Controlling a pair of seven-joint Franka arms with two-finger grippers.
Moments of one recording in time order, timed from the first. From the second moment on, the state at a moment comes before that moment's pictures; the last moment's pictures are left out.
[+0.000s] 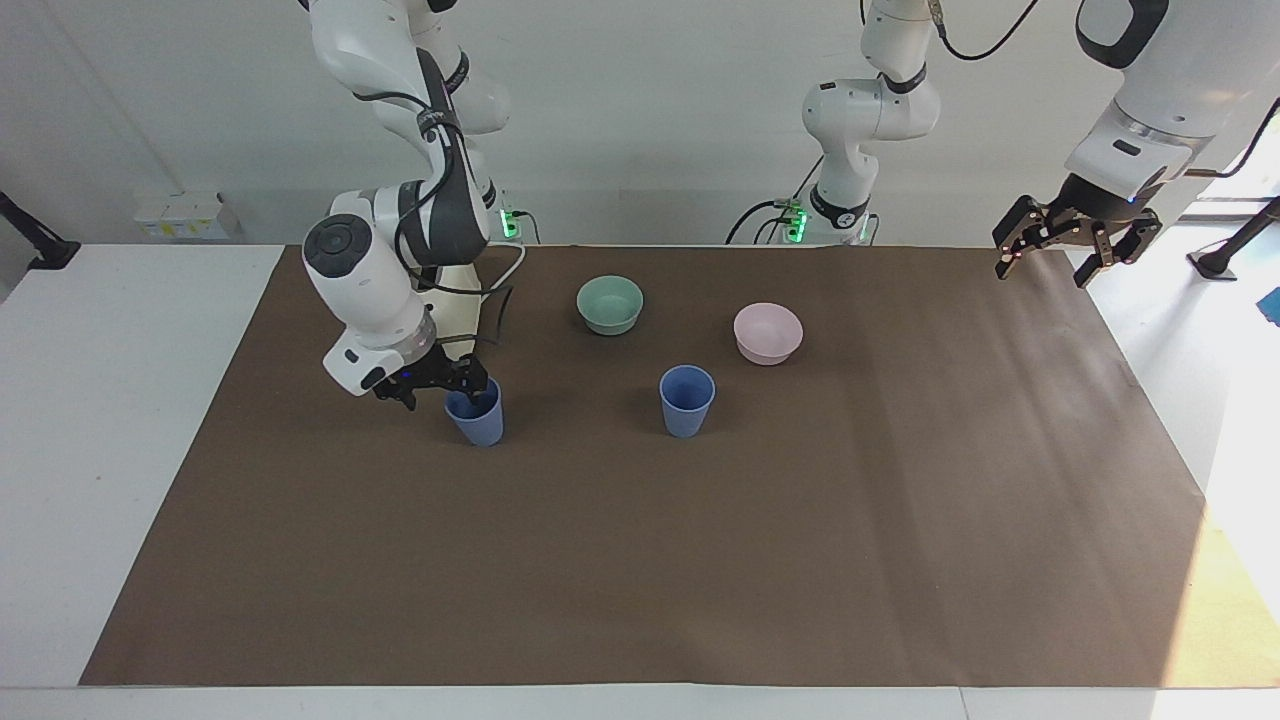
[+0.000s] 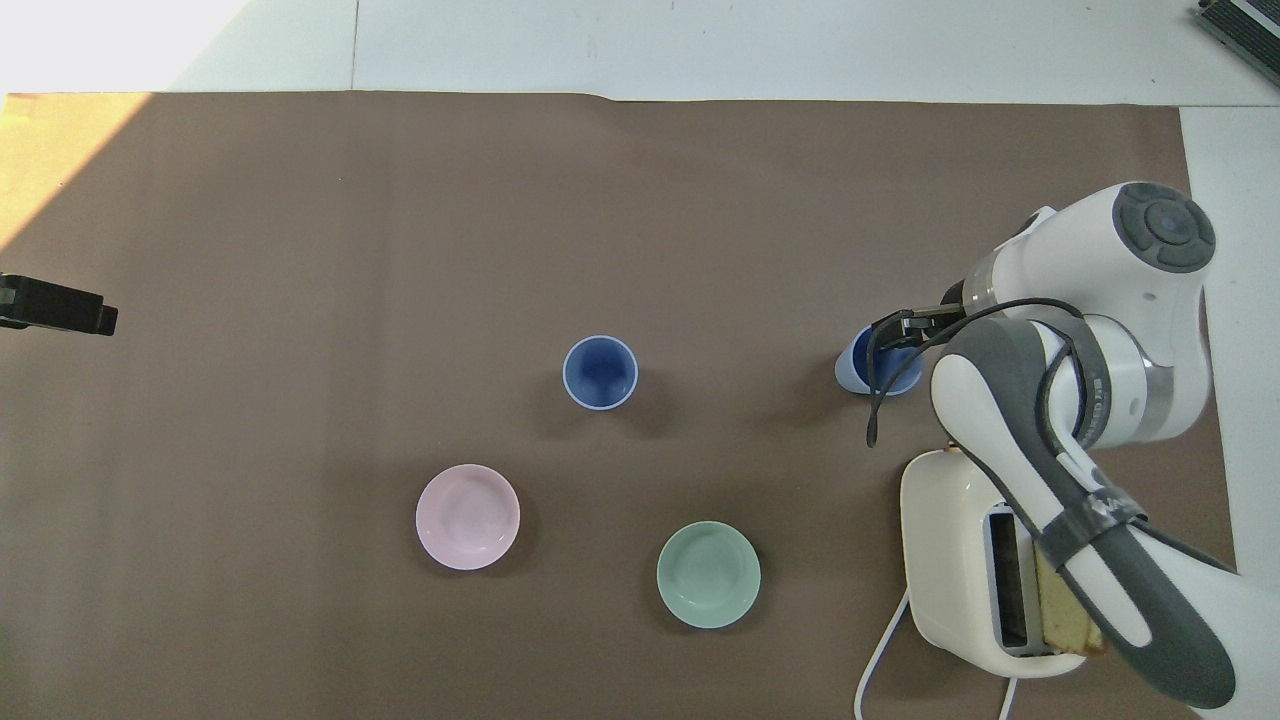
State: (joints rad) left arm -0.07 -0.01 0.06 -1.55 -0.03 1.59 0.19; right arm 0.00 0.22 0.11 -1.92 0.04 2.11 0.04
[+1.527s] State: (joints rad) left arm -0.07 -0.01 0.06 -1.54 -0.03 1.56 0.19; right arm 0.15 0.27 0.21 -1.51 0.05 1.77 0.31
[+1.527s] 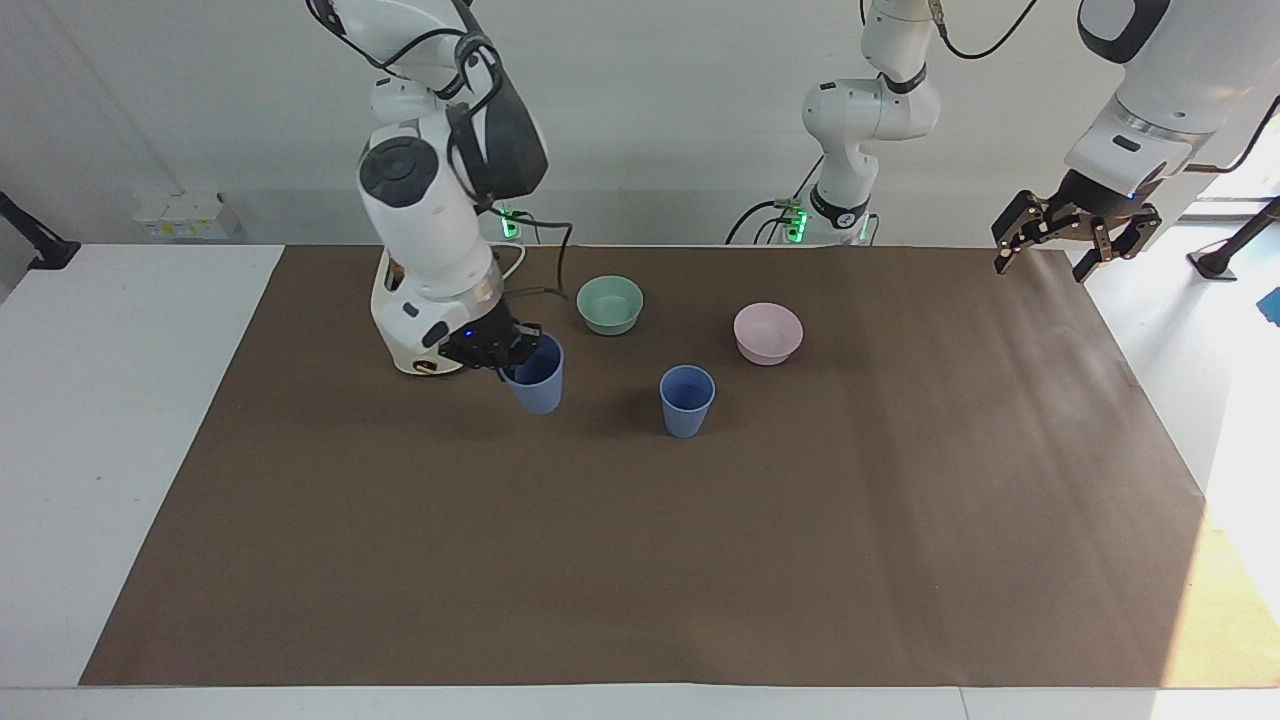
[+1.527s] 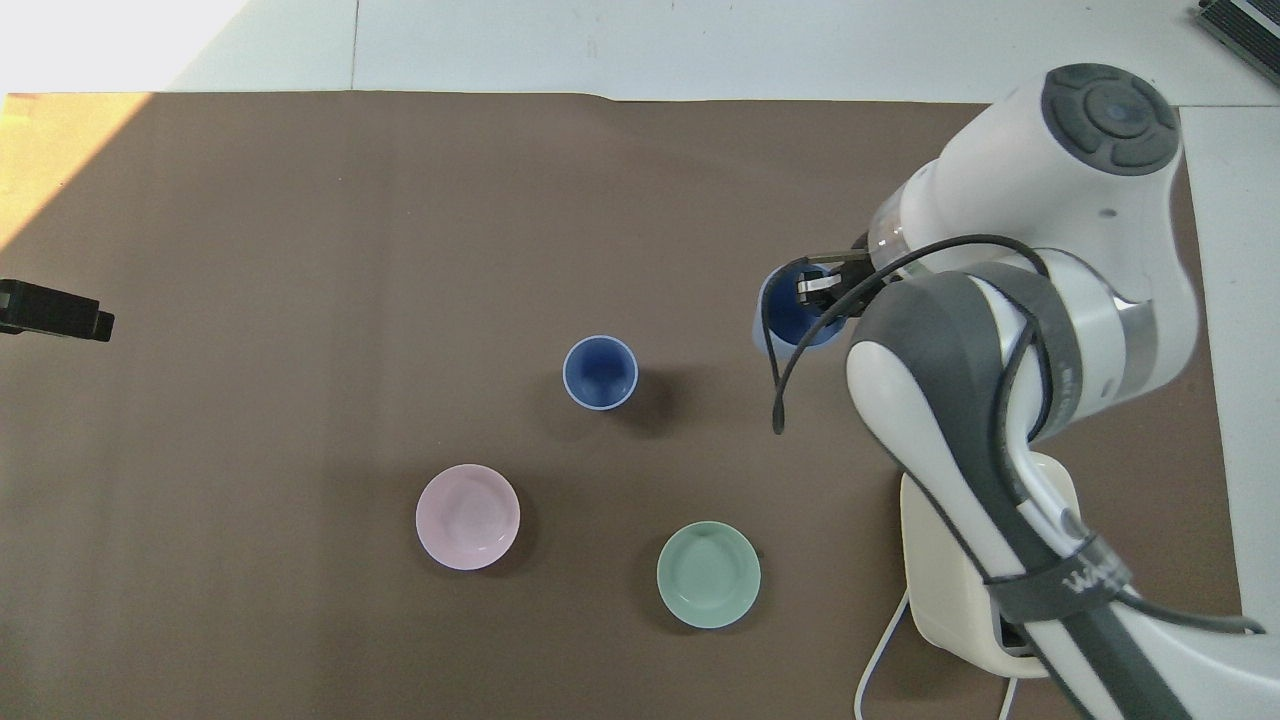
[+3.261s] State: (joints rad) left arm -0.07 -0.01 0.06 -1.54 -0.03 1.56 0.19; right arm 0.39 0.41 0.20 -1.46 0.01 1.91 0.59
